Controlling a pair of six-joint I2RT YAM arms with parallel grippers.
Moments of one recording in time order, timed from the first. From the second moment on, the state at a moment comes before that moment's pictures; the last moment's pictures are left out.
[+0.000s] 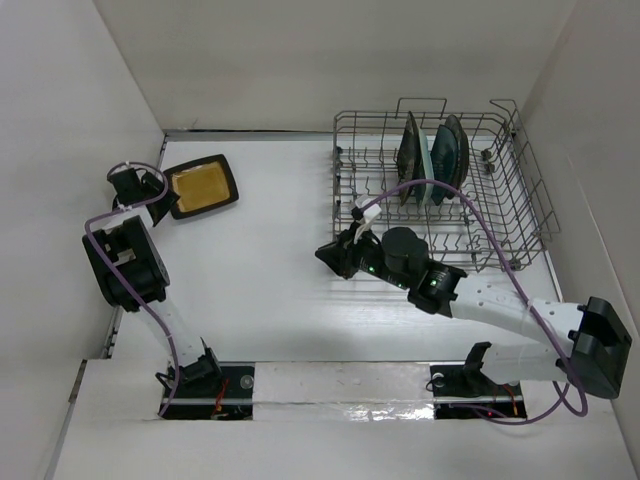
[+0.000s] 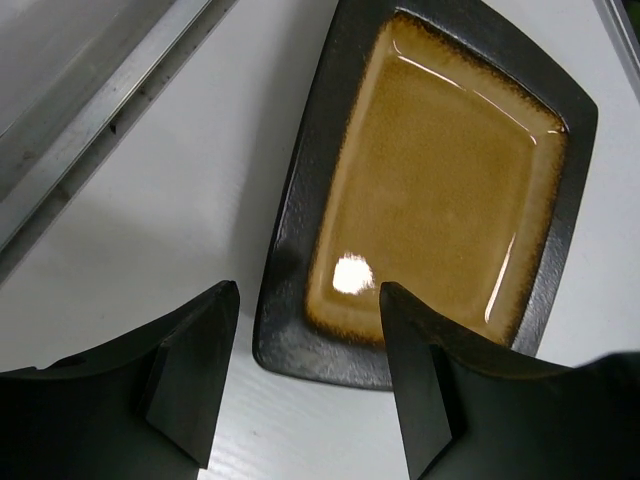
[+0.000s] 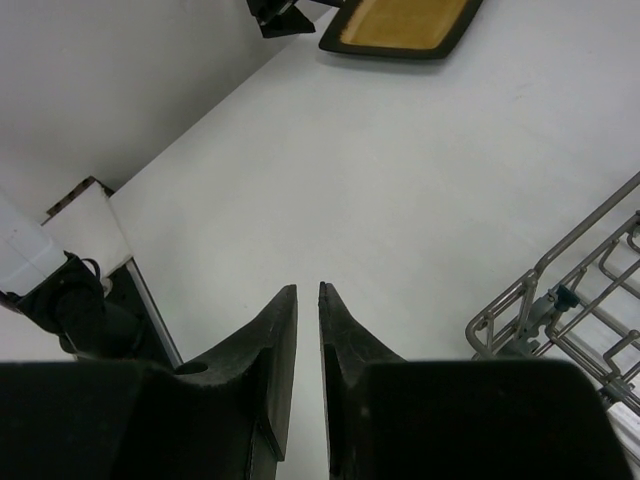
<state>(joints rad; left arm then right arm) 0.43 1.87 1.17 -0.01 0.18 -0.52 0.99 1.20 0.82 0.24 0.02 0.35</state>
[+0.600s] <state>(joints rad) 0.43 2.06 1.29 0.07 0.29 -0.54 0.97 1.24 0.82 0.25 0.05 0.37</state>
